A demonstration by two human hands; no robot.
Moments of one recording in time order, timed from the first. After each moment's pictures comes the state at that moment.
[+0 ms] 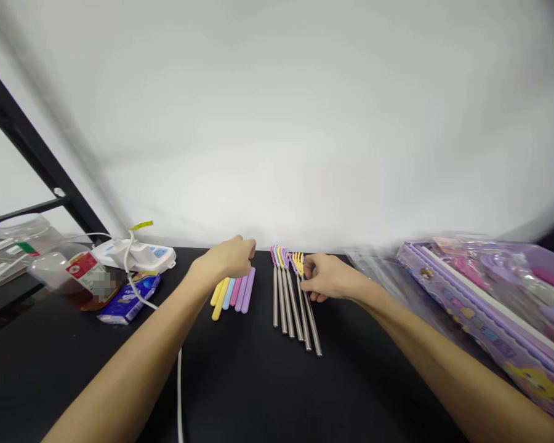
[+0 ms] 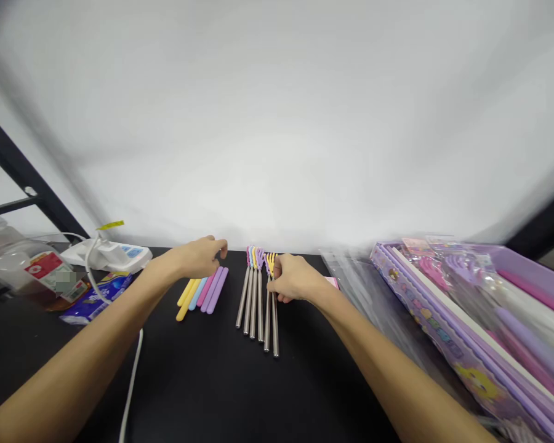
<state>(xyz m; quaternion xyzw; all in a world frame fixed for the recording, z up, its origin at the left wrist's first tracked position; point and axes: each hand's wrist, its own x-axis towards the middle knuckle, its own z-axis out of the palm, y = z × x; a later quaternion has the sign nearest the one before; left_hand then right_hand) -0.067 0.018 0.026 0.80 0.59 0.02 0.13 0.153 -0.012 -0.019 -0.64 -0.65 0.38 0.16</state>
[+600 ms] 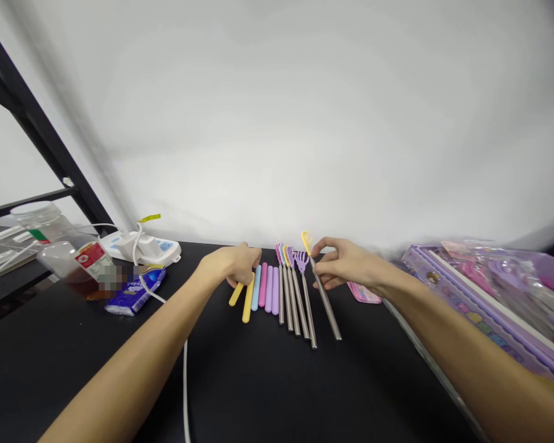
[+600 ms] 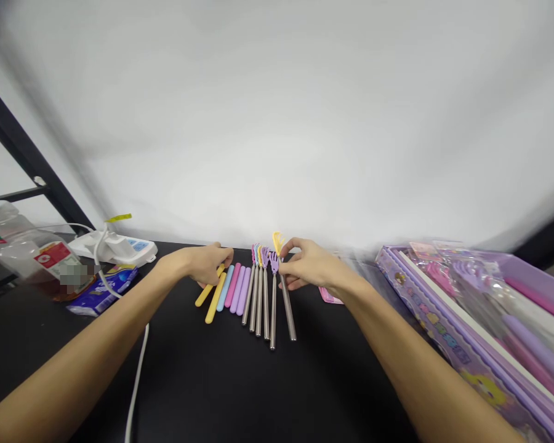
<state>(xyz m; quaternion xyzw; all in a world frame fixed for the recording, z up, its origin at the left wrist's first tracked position) -0.071 0.016 0.018 0.78 0.58 -0.05 0.24 0.164 -0.021 0.012 -0.58 -0.57 0.51 0.28</state>
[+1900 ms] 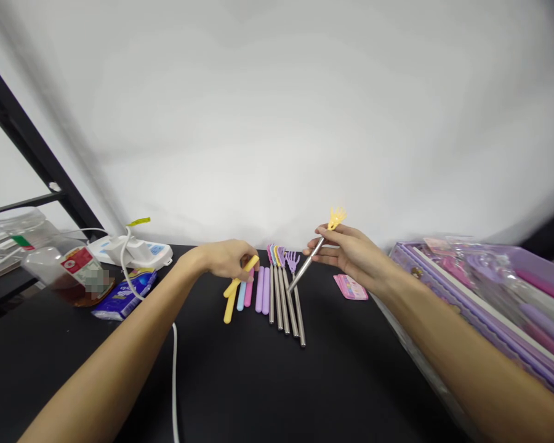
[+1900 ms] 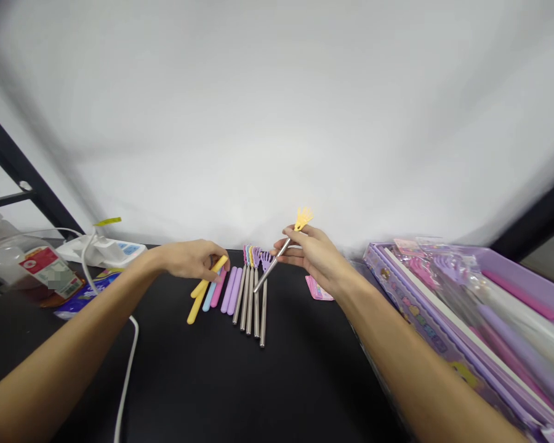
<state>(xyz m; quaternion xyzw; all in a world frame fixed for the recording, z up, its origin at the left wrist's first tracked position) -0.078 0.023 0.034 0.87 0.41 -0.05 0.26 0.178 -0.018 0.015 -0.45 -0.43 0.57 0.54</state>
